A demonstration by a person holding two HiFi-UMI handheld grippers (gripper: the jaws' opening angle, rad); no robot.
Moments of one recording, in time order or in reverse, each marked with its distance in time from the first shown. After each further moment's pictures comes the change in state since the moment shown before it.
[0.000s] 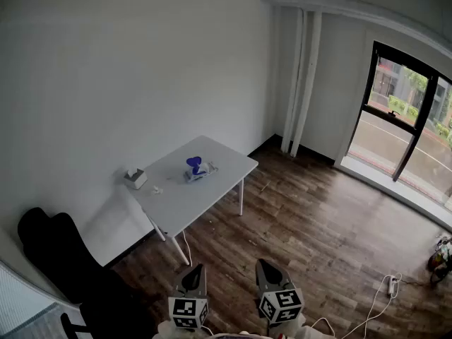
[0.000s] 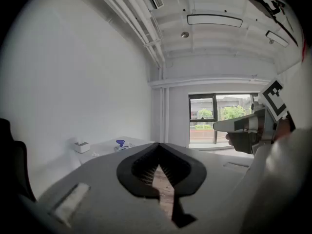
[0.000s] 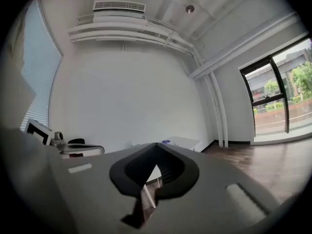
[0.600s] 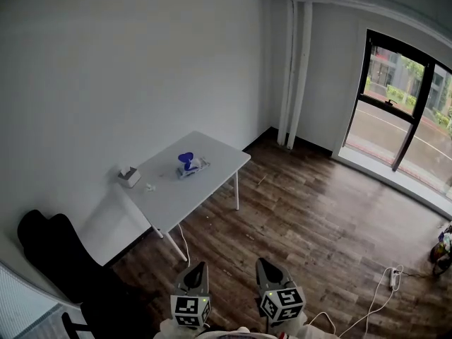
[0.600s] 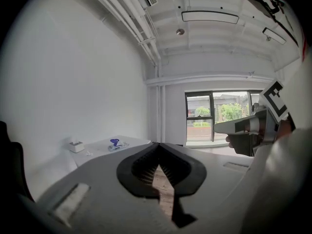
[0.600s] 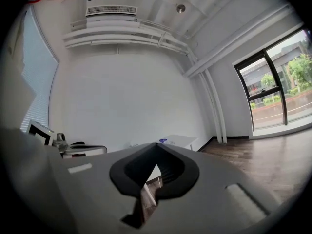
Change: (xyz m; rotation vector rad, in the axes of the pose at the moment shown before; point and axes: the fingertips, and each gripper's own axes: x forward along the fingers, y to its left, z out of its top) left arm 0.020 -0.045 -0.005 0.027 0.011 -0.018; right arm -0.019 -0.041 -0.012 0.054 -0.009 0.003
